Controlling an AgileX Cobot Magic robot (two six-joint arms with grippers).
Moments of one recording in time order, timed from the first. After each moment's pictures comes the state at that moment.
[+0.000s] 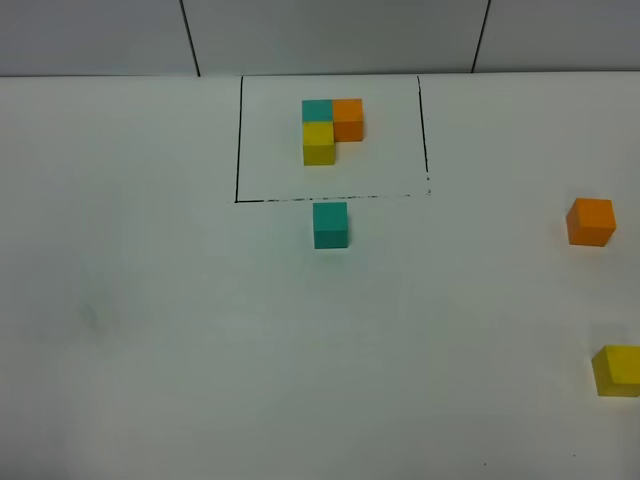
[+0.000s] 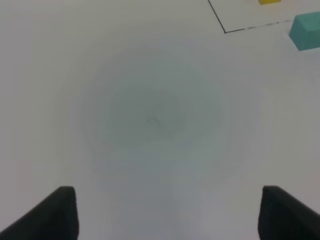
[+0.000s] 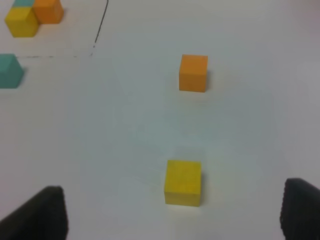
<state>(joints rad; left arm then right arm) -0.09 -0.01 -0.51 -0.08 1.06 0.11 0.03 0.01 -0.50 0.02 1.07 -0.02</state>
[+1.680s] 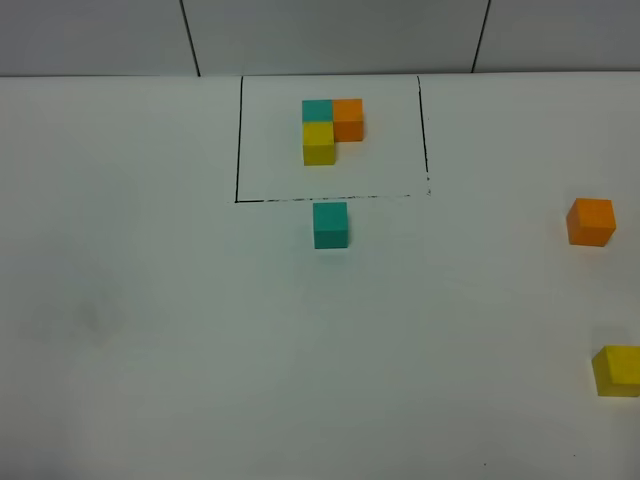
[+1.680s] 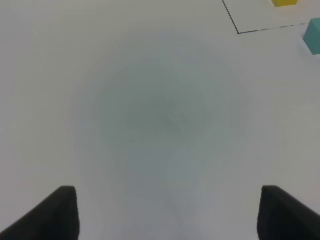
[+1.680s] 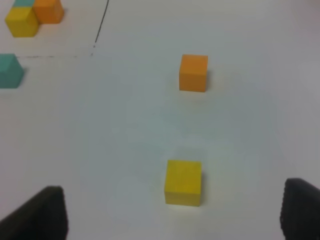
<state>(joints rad) -0.04 -0.01 -0.51 -0.08 1.06 0.11 0.03 0.01 -0.50 0.02 1.07 -0.02</state>
